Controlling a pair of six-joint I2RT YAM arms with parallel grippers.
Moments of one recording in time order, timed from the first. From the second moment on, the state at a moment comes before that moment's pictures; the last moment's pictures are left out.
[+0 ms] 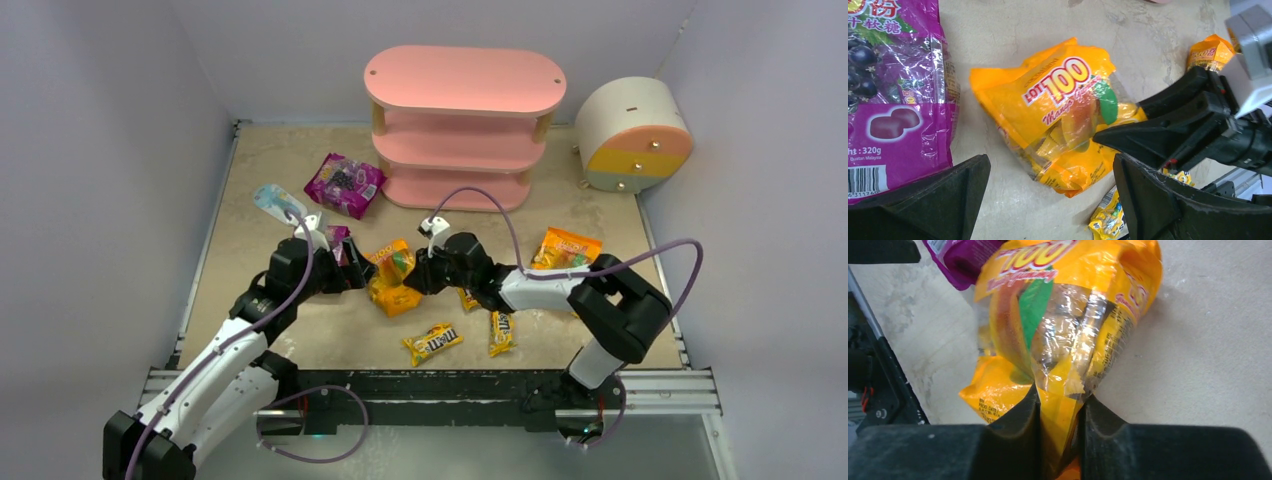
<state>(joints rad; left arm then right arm) -0.43 0.75 0.49 -0.27 0.10 -0.60 0.84 1.64 0.70 0.41 -0.20 0.39</state>
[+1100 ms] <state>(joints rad) -0.43 0.68 0.49 -0.30 0.10 -0.60 0.65 0.96 0.51 0.30 -0.04 0.15</state>
